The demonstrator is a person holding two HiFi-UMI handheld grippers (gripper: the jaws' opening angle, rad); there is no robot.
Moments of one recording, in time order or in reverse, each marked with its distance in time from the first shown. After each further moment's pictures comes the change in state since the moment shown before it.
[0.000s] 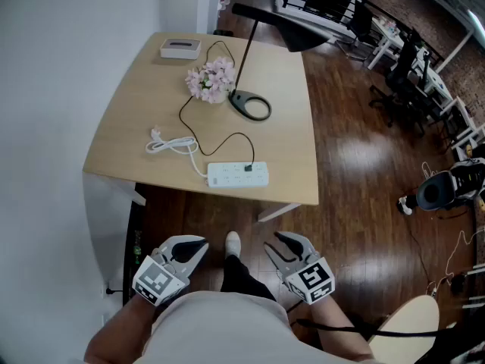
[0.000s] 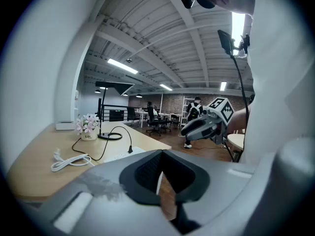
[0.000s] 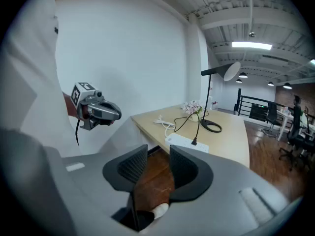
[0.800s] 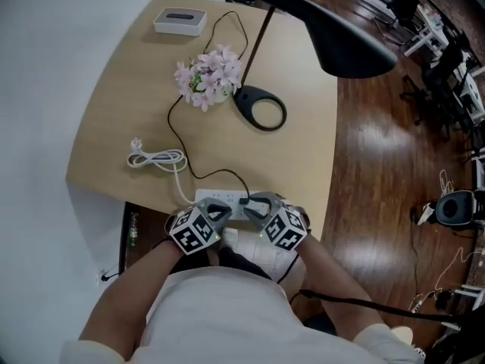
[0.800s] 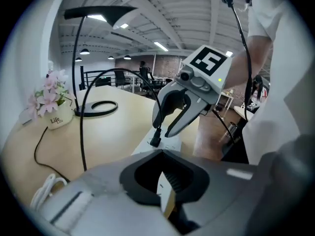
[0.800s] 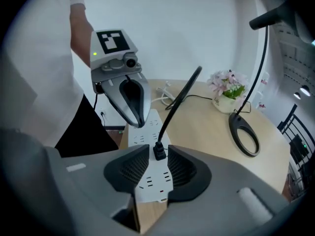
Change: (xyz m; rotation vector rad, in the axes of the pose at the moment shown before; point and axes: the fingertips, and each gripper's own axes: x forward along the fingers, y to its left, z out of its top) left arm 0.255 0.161 -0.060 0.022 0.459 -0.142; right arm 0.231 -0.175 -0.014 -0.415 0.327 0.361
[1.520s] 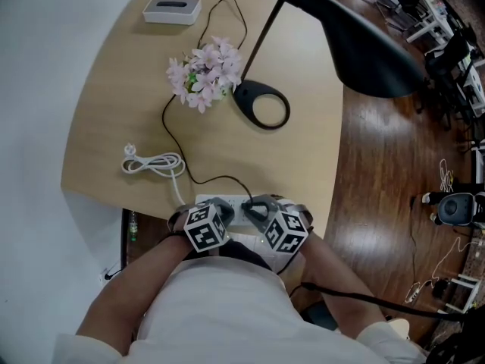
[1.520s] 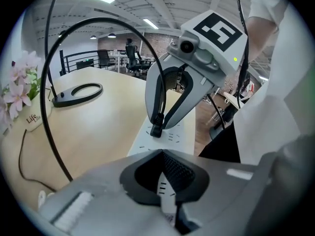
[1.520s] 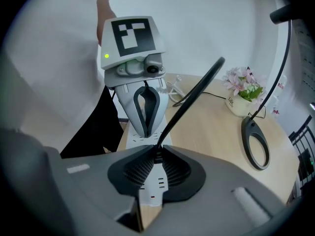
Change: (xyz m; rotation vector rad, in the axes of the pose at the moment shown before) left arm 0.029 0.007 -0.016 0.064 0.232 -0.152; right arm 0.015 -0.002 0.001 -0.106 0.077 0.121
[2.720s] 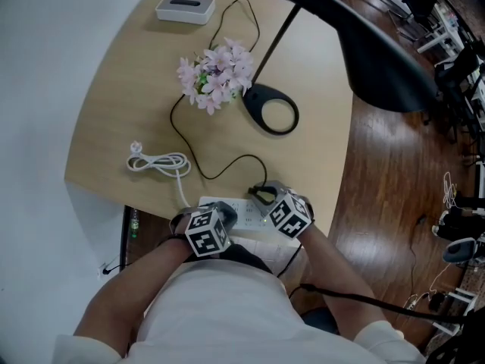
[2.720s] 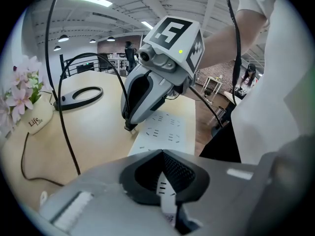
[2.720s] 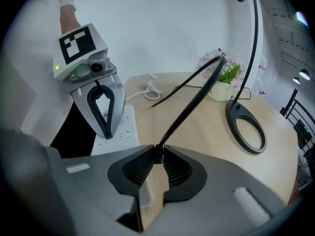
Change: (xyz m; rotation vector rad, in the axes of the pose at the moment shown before) left arm 0.001 0.000 0.000 0.016 -0.024 0.024; right arm 0.017 -0.063 -0.015 0.210 -0.041 -0.083
